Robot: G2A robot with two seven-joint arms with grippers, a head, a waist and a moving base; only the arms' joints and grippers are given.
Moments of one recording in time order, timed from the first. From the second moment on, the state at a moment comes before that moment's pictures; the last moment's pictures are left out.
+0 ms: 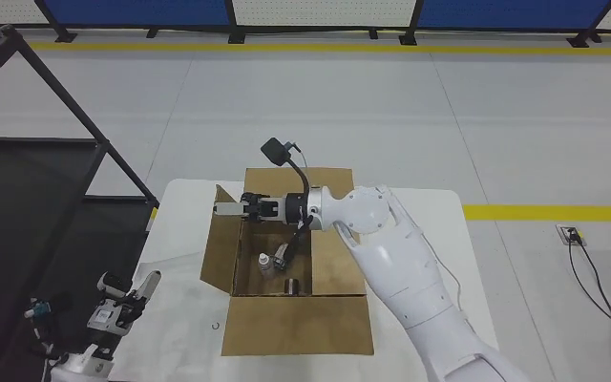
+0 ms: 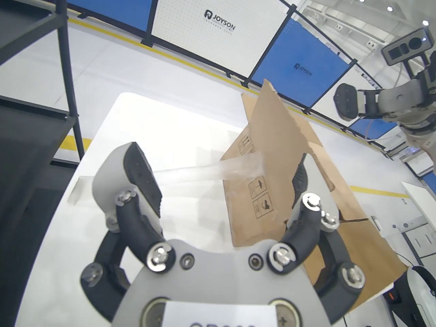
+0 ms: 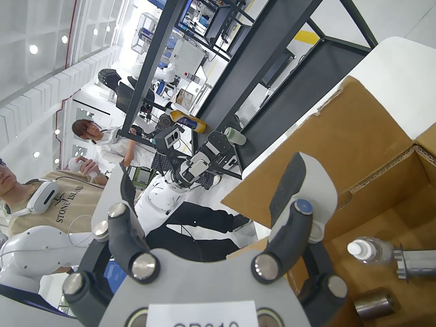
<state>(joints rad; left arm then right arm) 1.71 -1.16 -1.89 -1.97 0.60 -0.33 -0.11 -0.37 -1.68 1.11 -0.98 -0.11 -0.35 1.05</state>
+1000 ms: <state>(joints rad) 1.62 -1.15 -1.65 -2.30 0.64 -0.31 -0.38 -0.85 -1.55 1.39 -1.72 -0.28 -0.28 1.19</state>
